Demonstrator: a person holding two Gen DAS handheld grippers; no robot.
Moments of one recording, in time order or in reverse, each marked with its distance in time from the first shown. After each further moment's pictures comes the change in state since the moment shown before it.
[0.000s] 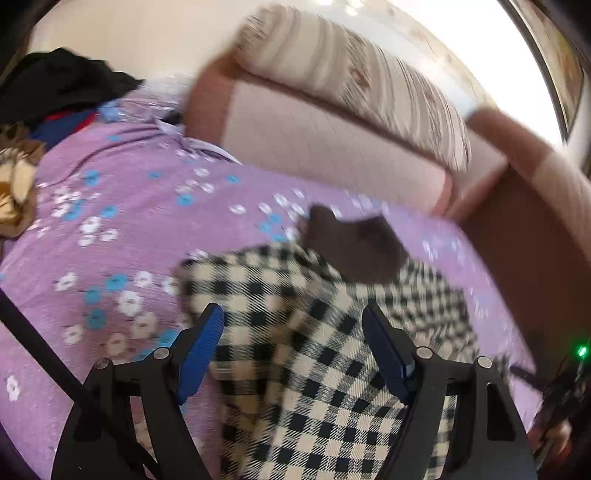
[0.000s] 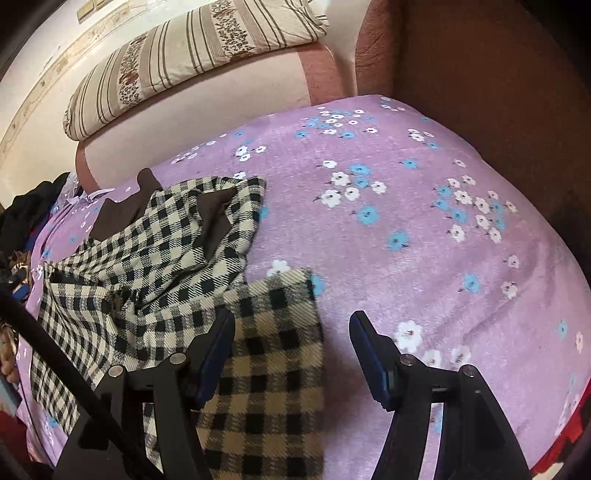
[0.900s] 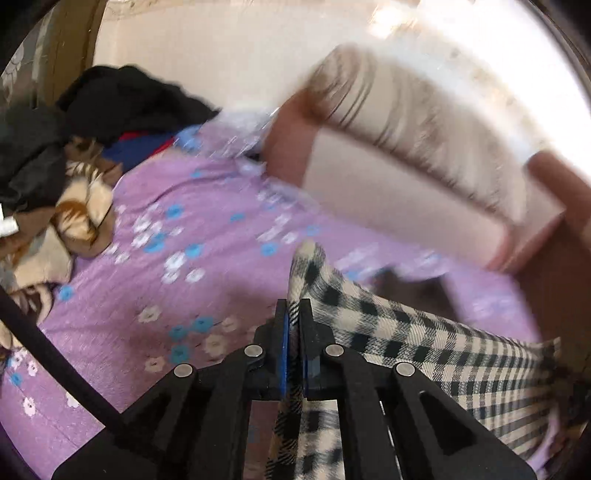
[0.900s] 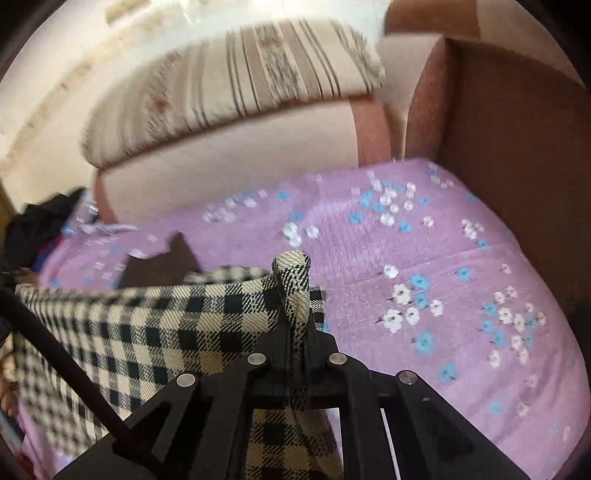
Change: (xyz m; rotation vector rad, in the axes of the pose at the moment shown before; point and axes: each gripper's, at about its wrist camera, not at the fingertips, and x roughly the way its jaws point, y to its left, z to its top) left arm -0.027 0.041 0.027 -0.141 -0.109 0.295; right arm 0.034 0.072 0.102 -0.085 -0.076 0.001
